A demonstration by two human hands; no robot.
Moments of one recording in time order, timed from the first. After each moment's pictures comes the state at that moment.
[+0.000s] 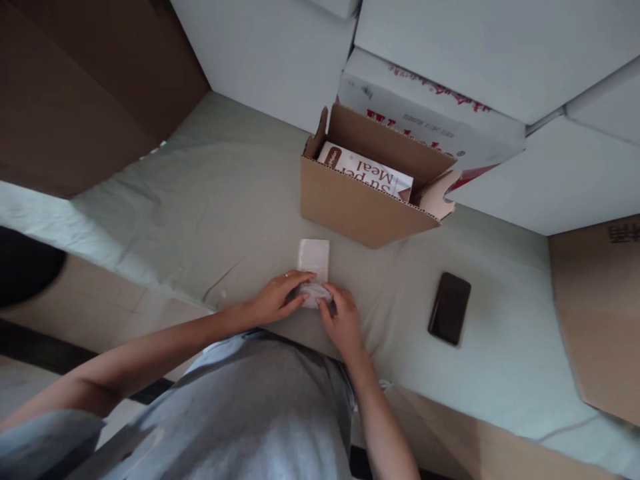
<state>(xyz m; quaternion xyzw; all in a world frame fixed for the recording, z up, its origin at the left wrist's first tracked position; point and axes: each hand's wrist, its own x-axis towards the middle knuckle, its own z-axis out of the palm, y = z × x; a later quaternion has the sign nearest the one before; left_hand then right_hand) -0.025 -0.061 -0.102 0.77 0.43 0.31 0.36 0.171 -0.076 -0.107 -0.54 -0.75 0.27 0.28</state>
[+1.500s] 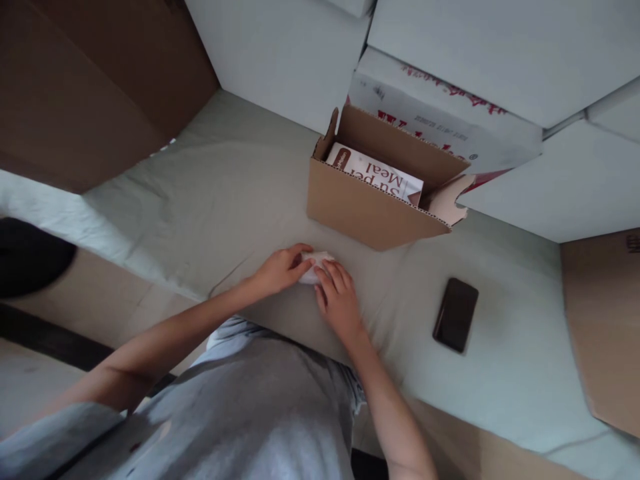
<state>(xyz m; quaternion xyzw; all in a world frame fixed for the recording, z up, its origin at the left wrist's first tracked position) -0.030 -0.013 -0.073 0.65 0.61 0.20 0.40 0.157 -0.041 -0.104 -0.43 -0.86 0.15 0.22</state>
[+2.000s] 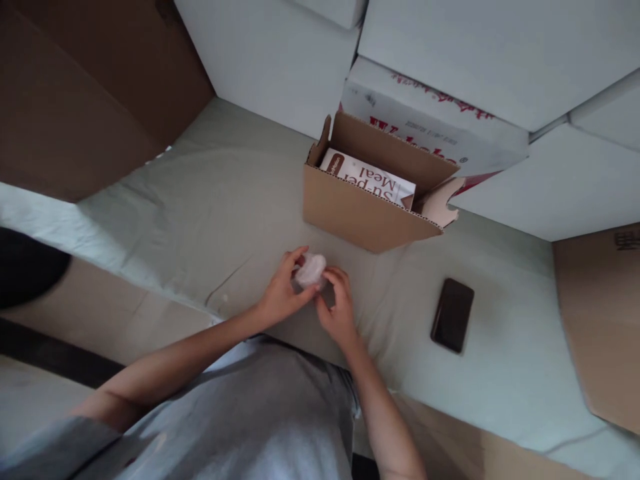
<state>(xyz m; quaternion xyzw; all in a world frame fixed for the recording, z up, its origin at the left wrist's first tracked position) -0.003 -0.045 -0.077 0.59 0.57 0.42 0.38 0.150 -0.046 -0.096 -0.47 -0.73 0.31 0.38</state>
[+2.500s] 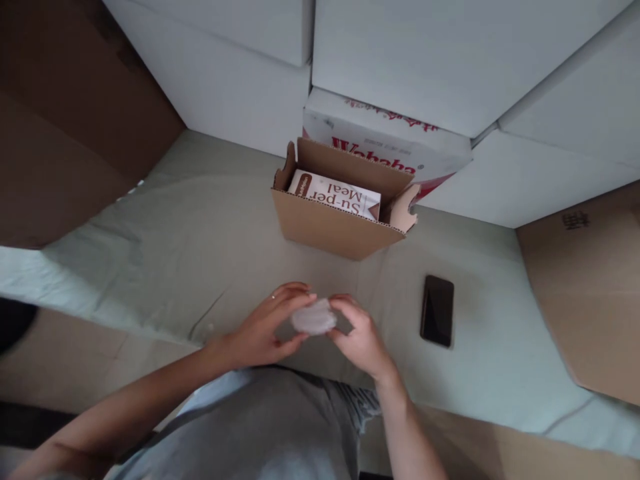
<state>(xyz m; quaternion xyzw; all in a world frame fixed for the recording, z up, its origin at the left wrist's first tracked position) -0.016 -0.048 -0.026 0.79 0.35 0.35 0.37 0.207 -0.052 -0.037 -0.49 -0.73 0.38 0.28</state>
